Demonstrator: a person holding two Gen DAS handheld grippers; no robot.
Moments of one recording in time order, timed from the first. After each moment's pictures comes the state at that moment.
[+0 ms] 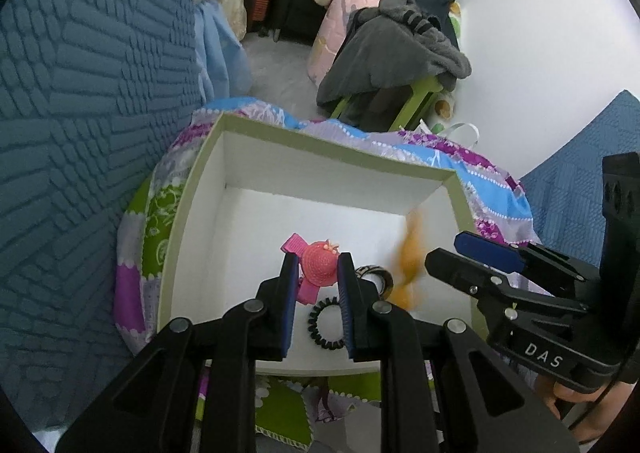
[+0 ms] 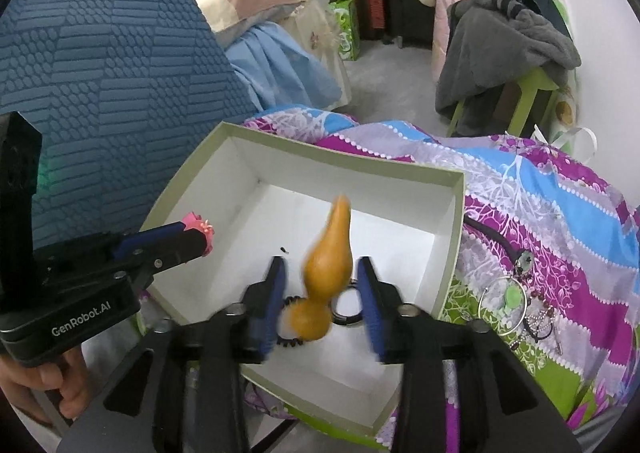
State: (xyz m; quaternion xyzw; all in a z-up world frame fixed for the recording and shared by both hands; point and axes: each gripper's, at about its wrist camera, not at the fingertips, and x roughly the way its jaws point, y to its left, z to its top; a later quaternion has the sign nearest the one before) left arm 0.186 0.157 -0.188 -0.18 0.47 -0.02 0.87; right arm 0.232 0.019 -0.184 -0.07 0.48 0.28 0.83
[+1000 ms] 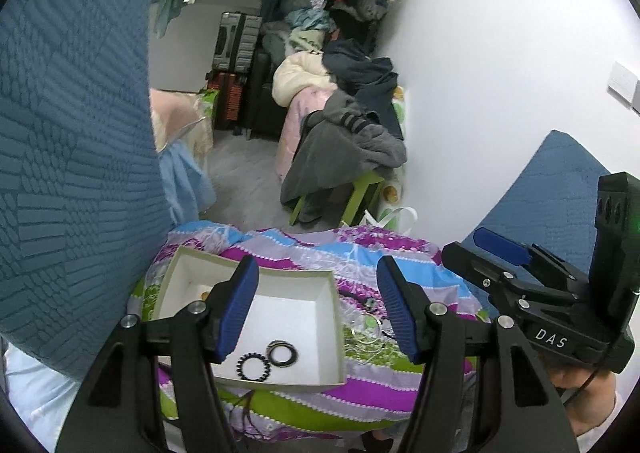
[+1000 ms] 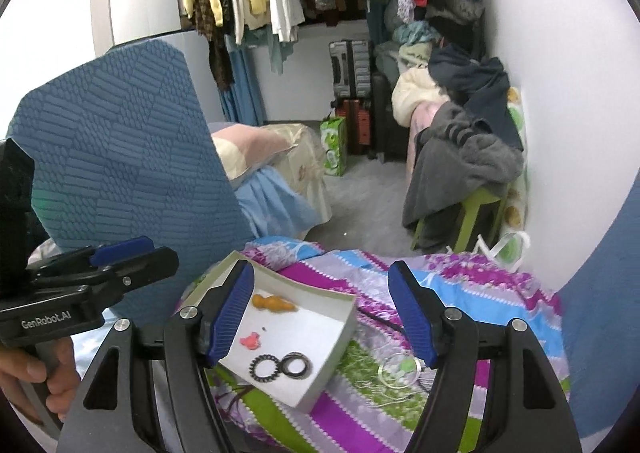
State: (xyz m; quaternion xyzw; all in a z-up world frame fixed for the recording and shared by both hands) left arm 0.141 0.084 -0.030 -0.15 0.32 -0.03 0.94; right arm 0.193 -0.084 -0.023 -0.05 0.30 0.29 0.91
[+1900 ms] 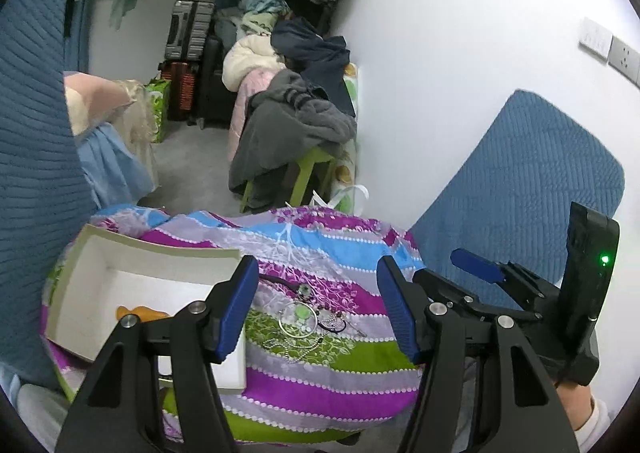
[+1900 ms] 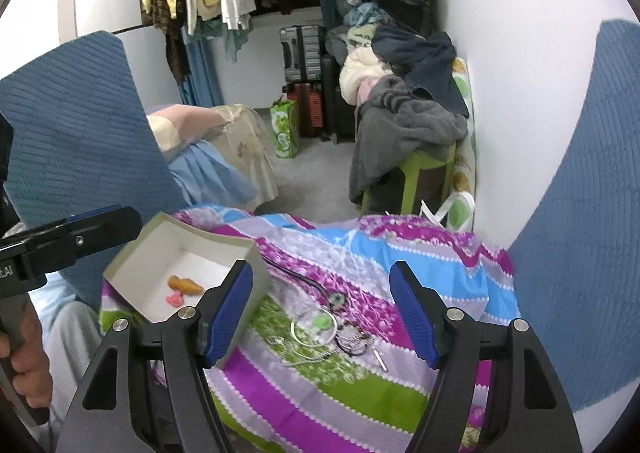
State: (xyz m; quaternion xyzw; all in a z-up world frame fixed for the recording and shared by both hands) left arm 0.168 -0.016 -0.071 -0.15 0.32 -0.09 0.93; right arm 0.207 -0.194 -0.094 -0.05 0.33 0.23 0.92
